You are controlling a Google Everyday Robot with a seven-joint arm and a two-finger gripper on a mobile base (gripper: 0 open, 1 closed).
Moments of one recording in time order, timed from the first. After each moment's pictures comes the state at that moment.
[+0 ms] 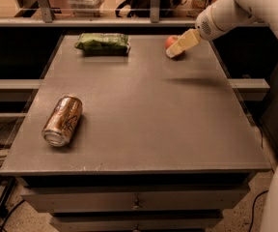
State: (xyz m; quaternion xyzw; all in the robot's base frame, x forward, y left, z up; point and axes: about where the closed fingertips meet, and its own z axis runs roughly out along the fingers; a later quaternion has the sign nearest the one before) arm 0.758 -0.151 0.918 -0.38 0.84 0.07 0.39
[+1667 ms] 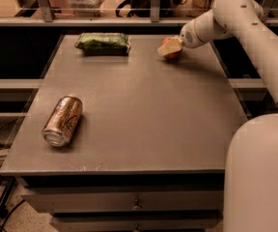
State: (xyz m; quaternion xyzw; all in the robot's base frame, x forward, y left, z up) arm 0.823 -0.119 0.861 -0.34 0.84 0.14 0.40
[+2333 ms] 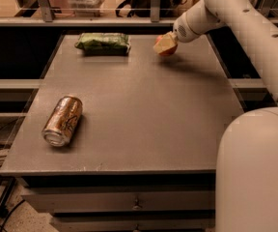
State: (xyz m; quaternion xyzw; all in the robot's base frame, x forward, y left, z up) arm 0.807 -0.097 0.880 -0.38 0.84 0.11 0.37
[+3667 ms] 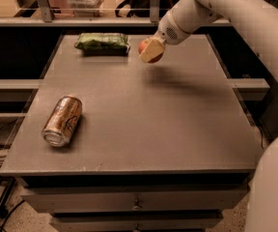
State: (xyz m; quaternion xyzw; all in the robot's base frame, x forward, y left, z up) arm 0.721 -0.032 0.908 -0.51 0.78 0.11 0.34
